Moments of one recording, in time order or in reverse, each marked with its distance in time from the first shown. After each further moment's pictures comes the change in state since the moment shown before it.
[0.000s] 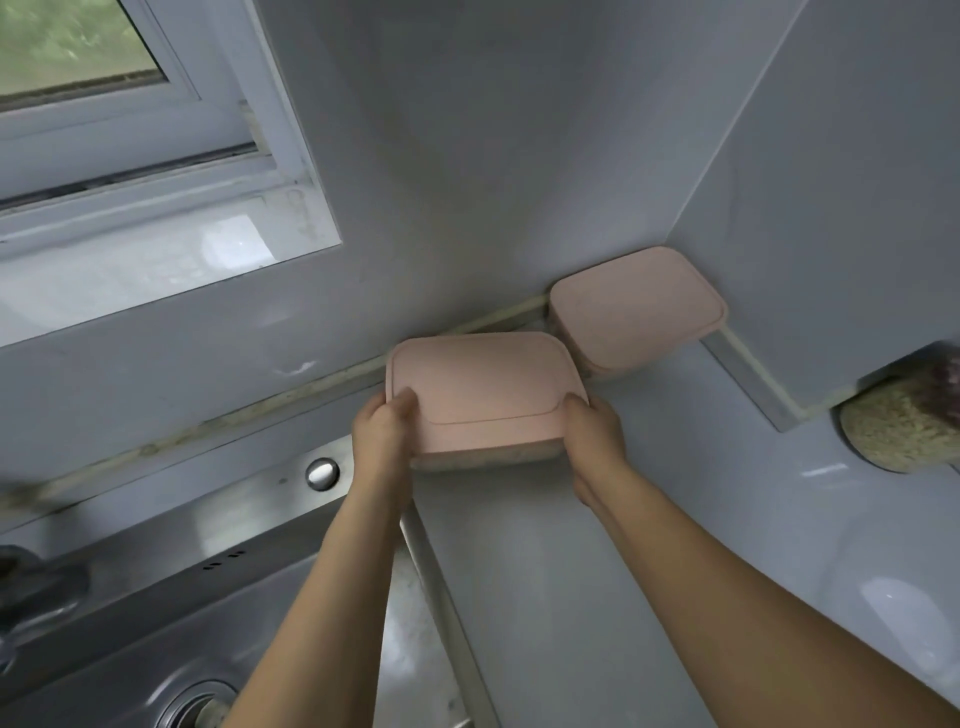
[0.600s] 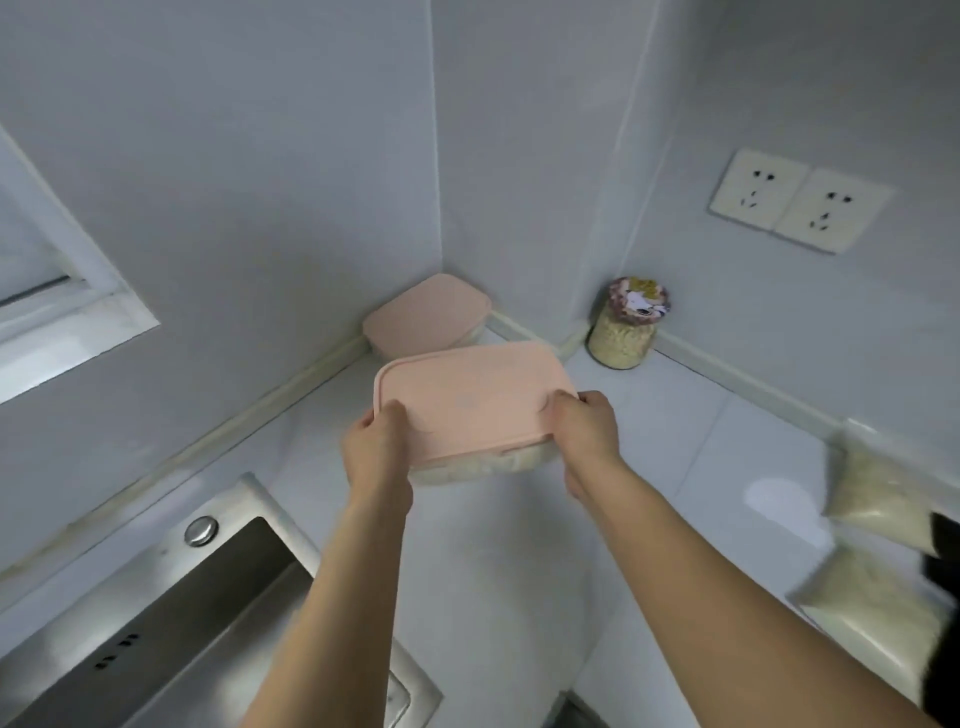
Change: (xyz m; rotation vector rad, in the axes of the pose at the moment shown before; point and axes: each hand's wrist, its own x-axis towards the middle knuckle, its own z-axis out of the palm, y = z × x) left_hand -0.200 0.006 0.061 0.157 -0.248 0.040; right_hand -0.121 0.019 -0.192 0.206 0.362 -0.061
